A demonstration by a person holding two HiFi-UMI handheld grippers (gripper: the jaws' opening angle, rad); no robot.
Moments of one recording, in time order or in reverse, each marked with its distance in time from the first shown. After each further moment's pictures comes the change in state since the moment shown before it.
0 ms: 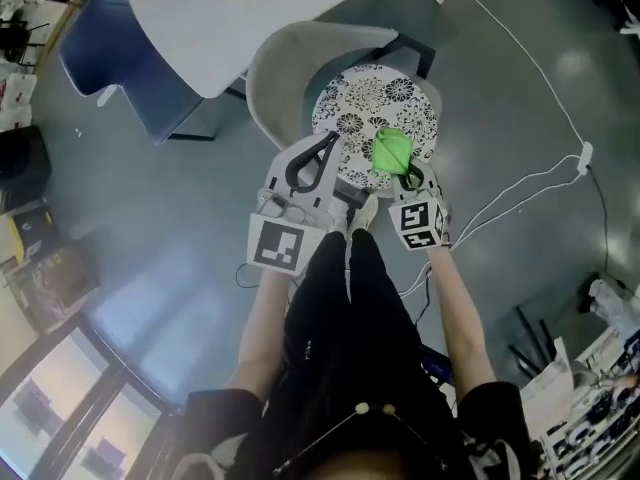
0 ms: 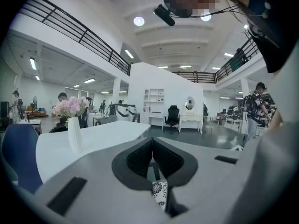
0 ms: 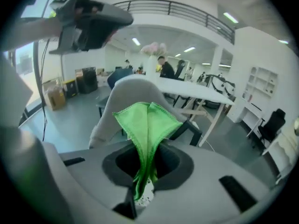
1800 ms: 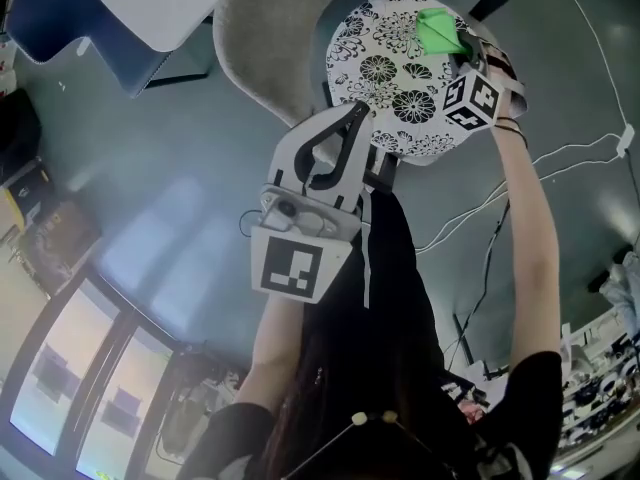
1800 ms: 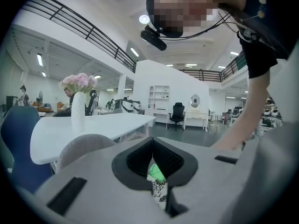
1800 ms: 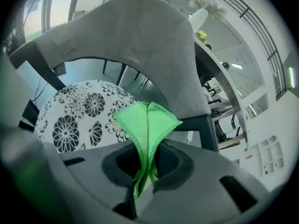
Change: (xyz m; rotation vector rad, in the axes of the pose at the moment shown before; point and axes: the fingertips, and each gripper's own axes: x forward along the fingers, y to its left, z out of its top) left arm 0.034 0.033 -0.108 -0.012 0.027 0.044; right arm 0.225 -0.106 -0.075 -0.671 0.278 -0.013
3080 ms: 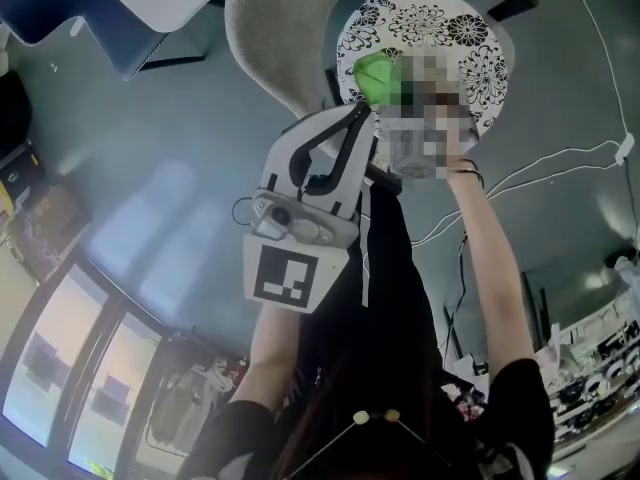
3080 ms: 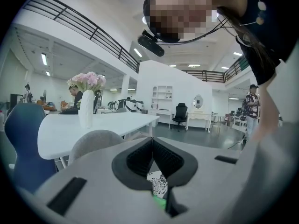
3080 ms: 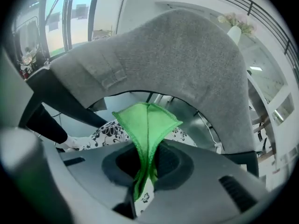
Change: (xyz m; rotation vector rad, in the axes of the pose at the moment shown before) left arm -0.016 0.023 -0.012 -0.021 -0.013 0.031; right arm -0.031 0.150 0.109 -0.047 -0.168 0.241
